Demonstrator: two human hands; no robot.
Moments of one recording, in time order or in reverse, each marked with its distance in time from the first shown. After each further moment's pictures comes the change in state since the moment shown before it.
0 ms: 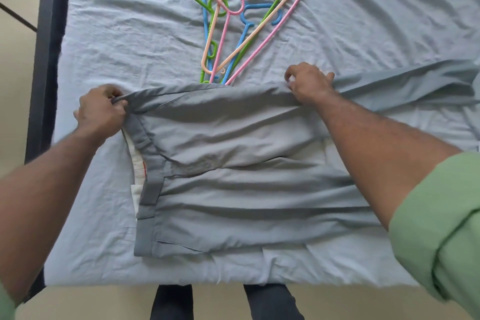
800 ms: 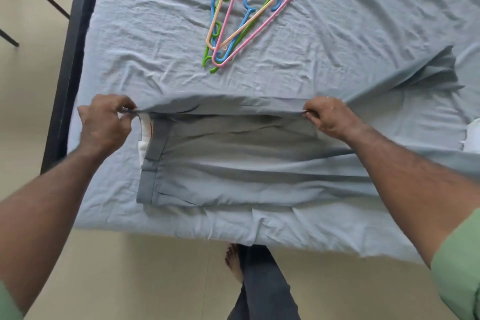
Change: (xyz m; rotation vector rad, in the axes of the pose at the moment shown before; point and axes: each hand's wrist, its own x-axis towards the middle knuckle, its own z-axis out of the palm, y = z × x) left_hand -0.134 -0.046 -0.013 0.131 0.102 0.344; right_hand -0.134 0.099 0.031 0.062 0.017 -0.487
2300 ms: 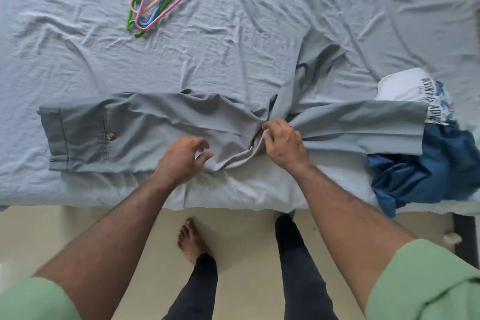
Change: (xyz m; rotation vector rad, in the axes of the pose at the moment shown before) left_hand -0.201 0.207 0.174 -0.199 -0.352 0.291; right_hand -0.213 0.005 0.085 0.193 0.239 0.304
